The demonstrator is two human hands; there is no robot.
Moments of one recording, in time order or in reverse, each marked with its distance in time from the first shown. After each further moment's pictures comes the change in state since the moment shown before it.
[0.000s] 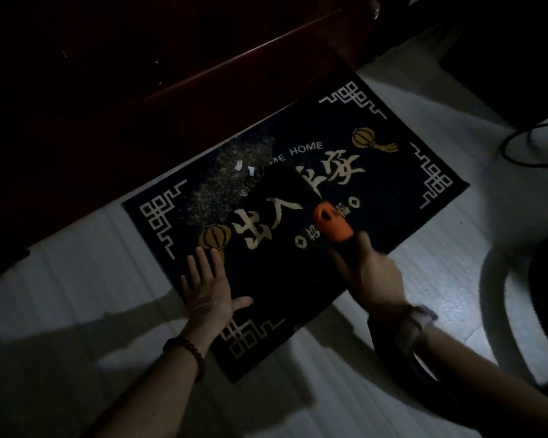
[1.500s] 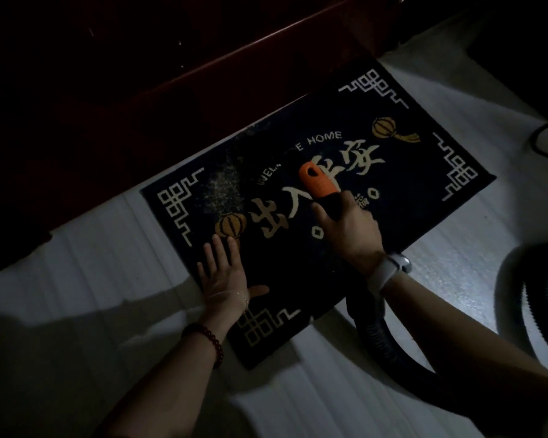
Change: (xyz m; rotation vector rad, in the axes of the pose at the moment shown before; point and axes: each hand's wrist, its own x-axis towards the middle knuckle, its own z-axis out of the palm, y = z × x) left_hand 0.000 -0.002 0.007 -0.036 0.093 0.004; right_hand 0.043 -0.054 0.010 0.186 -0.049 0.033
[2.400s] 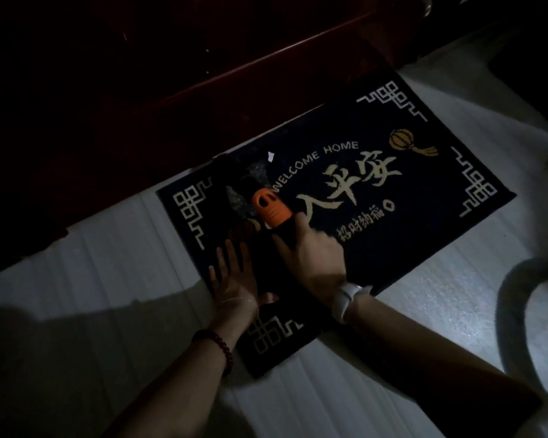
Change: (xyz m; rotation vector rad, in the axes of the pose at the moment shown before) left_hand 0.000 -0.001 -0.005 -0.020 -0.023 -0.005; right_hand -0.020 -0.039 0.050 -0.187 -0.032 -0.269
